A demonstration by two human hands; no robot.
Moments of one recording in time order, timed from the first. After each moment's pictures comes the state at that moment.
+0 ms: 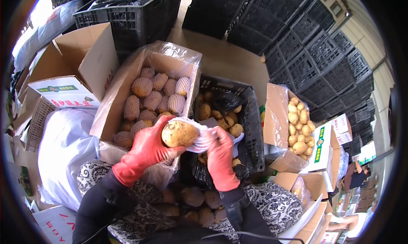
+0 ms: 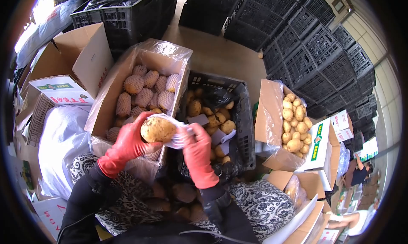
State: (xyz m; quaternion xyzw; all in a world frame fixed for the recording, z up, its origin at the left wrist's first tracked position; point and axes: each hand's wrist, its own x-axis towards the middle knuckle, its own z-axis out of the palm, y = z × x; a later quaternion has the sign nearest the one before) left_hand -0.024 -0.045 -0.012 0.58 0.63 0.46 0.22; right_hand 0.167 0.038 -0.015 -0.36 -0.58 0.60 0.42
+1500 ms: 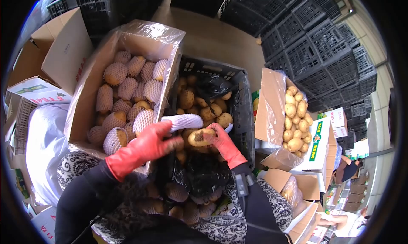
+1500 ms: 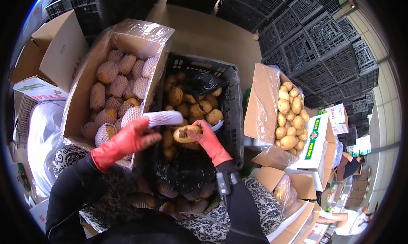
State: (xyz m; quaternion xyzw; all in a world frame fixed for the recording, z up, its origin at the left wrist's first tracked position) left_hand 0.022 0.028 -0.069 0.56 0.50 0.45 0.48; right_hand 0.288 0.159 -0.150 -0.41 -0.64 0.63 0.15
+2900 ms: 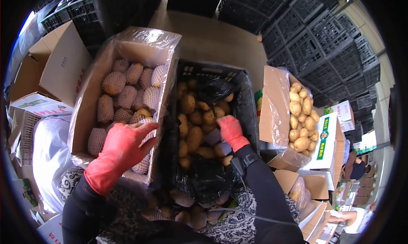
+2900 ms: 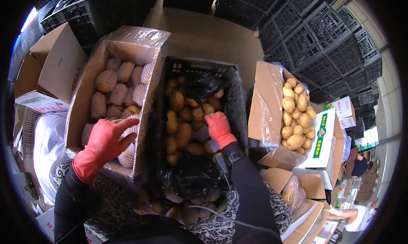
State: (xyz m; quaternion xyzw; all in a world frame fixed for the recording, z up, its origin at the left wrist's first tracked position) left_hand -0.016 0.015 -0.007 0.68 0.70 0.19 0.13; right_hand 0.308 0.247 -0.210 -0.31 -0.95 -0.03 0.00
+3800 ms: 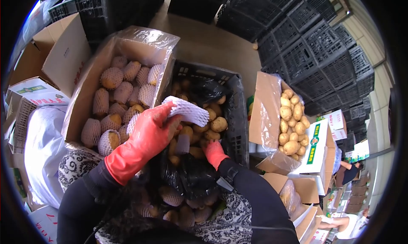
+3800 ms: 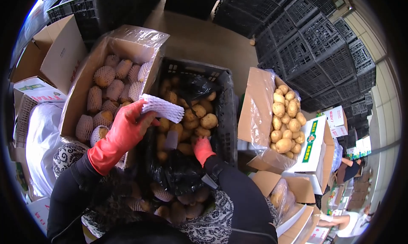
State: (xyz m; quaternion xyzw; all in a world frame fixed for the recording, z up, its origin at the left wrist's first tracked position) left_hand 0.047 0.053 -0.015 0.52 0.58 0.52 0.35; right_hand 0.322 0.171 -0.243 -0.22 -0.91 -0.11 -0.34
